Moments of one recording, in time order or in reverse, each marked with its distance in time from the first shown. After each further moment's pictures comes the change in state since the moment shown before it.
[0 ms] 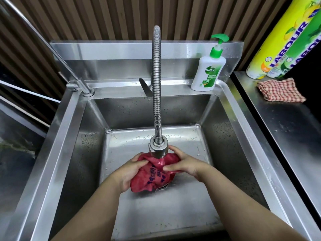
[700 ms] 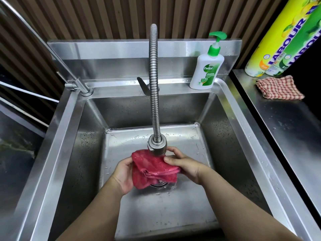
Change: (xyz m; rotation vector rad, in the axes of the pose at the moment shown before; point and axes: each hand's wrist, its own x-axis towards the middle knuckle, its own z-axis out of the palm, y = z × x) left_hand -0.005 -0.012 -0.005 -0.426 -0.090 -0.051; right_hand -0.003 0.008 0.006 0.177 -0.028 -0.001
